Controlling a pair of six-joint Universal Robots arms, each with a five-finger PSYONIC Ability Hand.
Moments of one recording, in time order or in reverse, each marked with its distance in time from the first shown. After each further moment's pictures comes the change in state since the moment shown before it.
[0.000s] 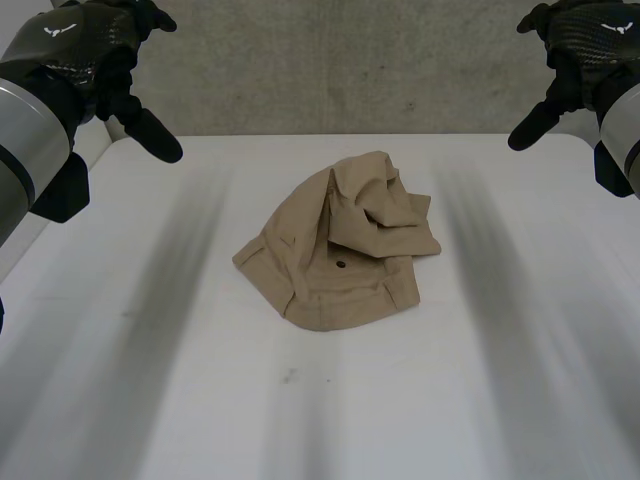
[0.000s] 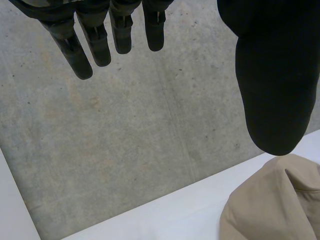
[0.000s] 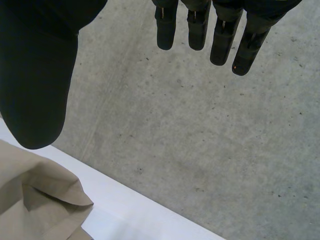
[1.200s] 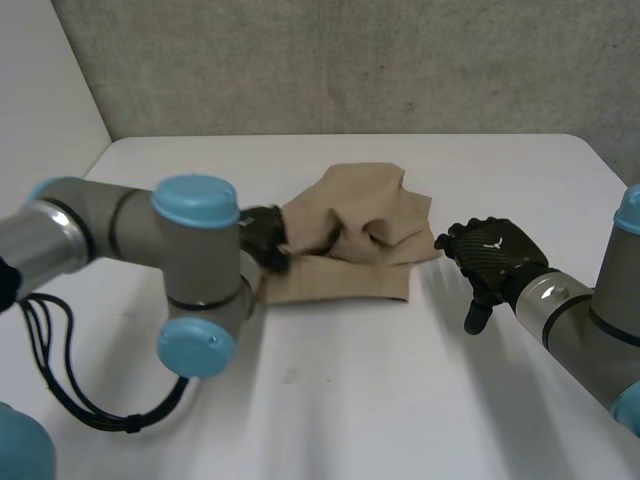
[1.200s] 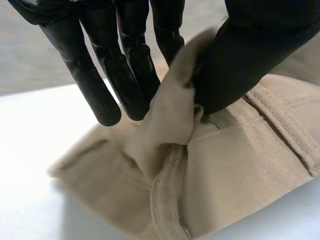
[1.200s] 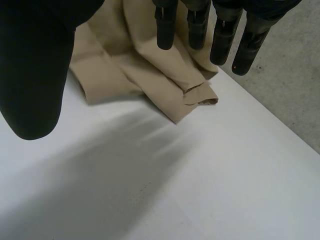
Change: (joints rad) left arm -0.163 -0.723 0.140 0.227 -0.138 -0.201; right arm -0.005 0.144 0.469 -0.155 -0.206 -0.342; left_hand 0.874 0.972 0.934 0.980 0.927; right_hand 0.000 0.000 0.000 0.000 0.000
